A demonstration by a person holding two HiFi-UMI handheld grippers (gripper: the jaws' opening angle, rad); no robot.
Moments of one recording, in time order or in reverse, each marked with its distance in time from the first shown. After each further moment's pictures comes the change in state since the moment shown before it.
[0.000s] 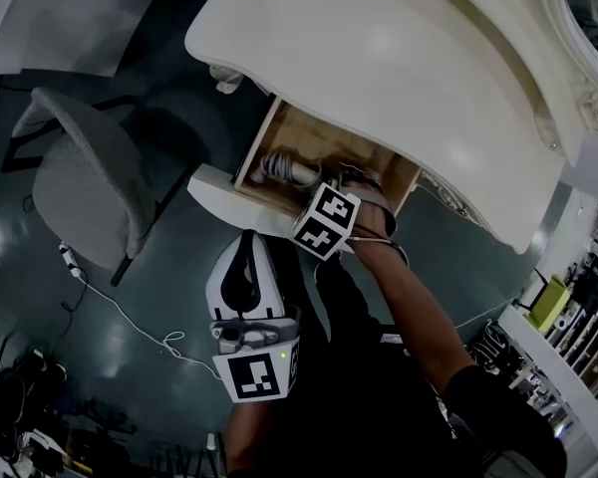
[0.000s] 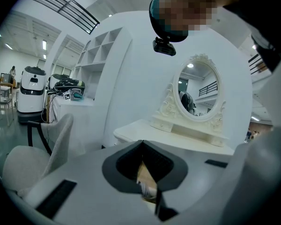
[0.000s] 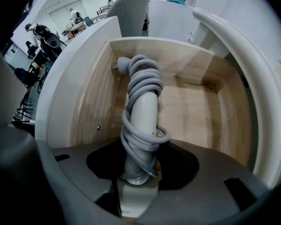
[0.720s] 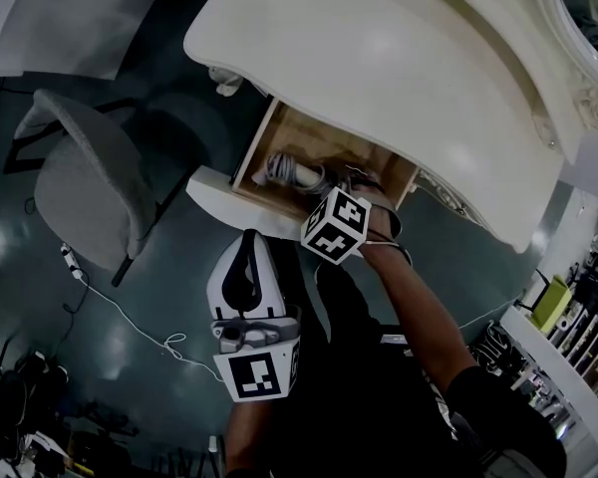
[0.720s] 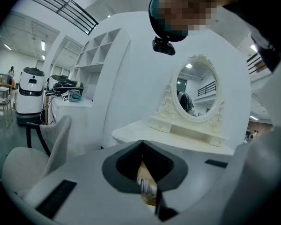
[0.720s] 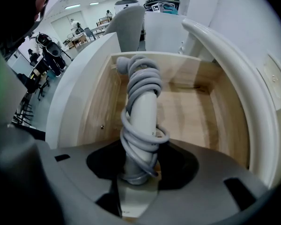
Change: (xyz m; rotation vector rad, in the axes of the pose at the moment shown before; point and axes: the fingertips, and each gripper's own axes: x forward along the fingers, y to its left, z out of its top) left arm 0.000 -0.006 0.005 0.010 -0.013 -0.010; right arm -0.015 -0.003 -0.001 0.042 -0.112 0.005
